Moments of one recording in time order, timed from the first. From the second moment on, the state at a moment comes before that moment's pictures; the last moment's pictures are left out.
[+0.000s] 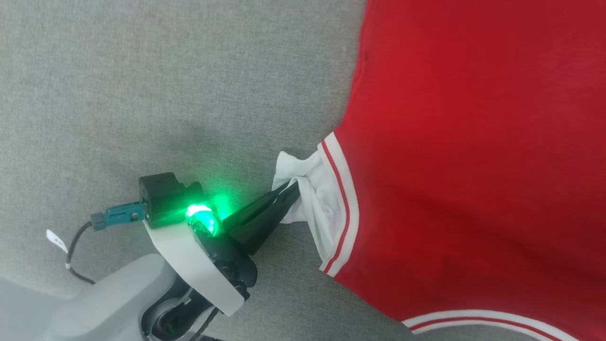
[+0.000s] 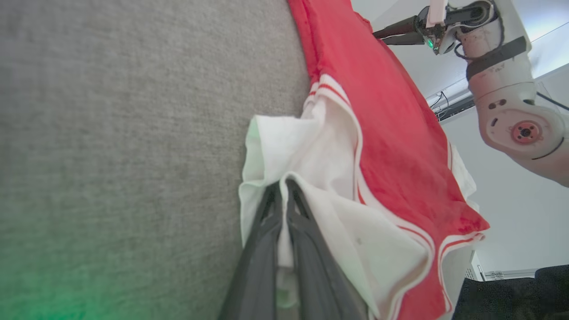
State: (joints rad) left arm -0.60 0.65 -0.96 -0.06 -1.22 -0.13 -0.28; right arm -1.29 -0.65 -0.06 0.45 0.34 0.13 1.18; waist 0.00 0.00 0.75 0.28
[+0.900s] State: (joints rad) left arm -0.43 0.64 -0.79 0.03 -1.18 -0.13 -0.26; right arm -0.75 -0.80 0.00 0.21 0.80 0.13 1.23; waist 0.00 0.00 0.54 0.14
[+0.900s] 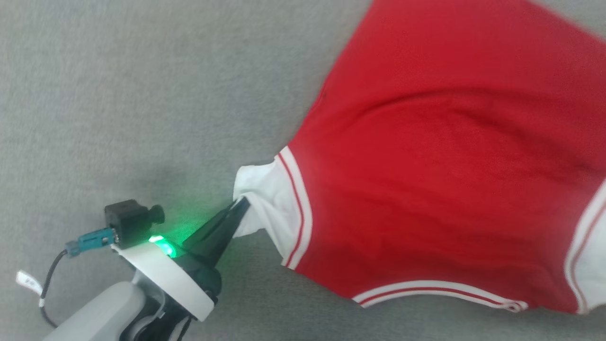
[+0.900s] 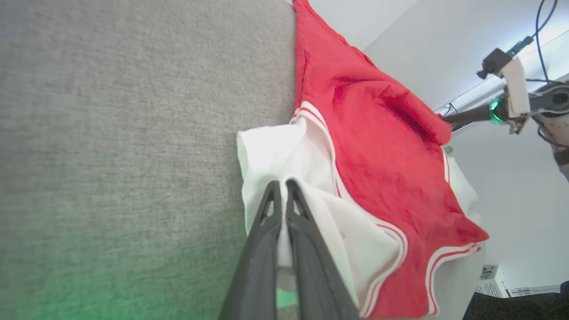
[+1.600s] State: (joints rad) left arm -0.31 0.66 -0.68 0.06 -1.16 -0.13 -0.26; right arm 0.20 -0.61 -0.02 -0.35 0.87 0.13 1.15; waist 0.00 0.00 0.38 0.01
